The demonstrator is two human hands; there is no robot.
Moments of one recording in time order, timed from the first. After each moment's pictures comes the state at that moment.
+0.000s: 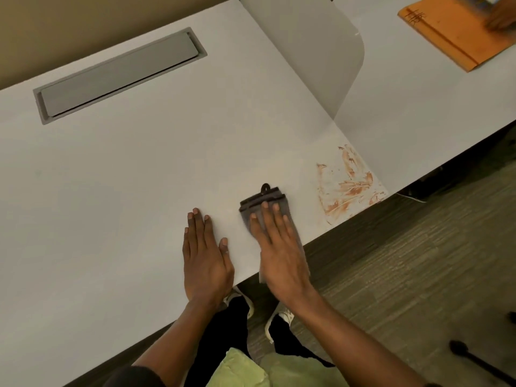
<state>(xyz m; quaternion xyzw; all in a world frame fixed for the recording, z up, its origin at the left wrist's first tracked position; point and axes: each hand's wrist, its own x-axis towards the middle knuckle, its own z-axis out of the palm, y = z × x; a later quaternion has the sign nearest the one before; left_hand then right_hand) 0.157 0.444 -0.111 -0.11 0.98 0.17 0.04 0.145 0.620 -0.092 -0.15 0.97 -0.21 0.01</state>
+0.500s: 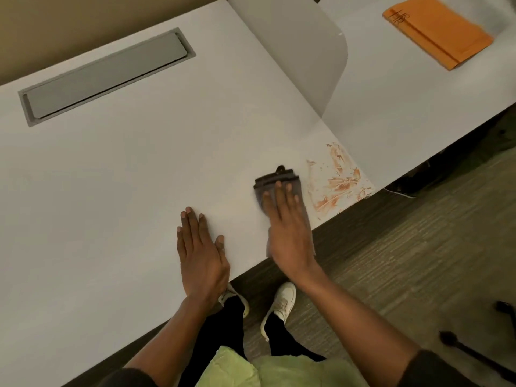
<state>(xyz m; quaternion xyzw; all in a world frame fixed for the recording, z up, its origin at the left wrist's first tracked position) 0.152 0.454 -0.106 -0.10 0.98 0.18 0.05 0.106 0.651 -0.078 -0.07 0.98 -0.16 -0.01</state>
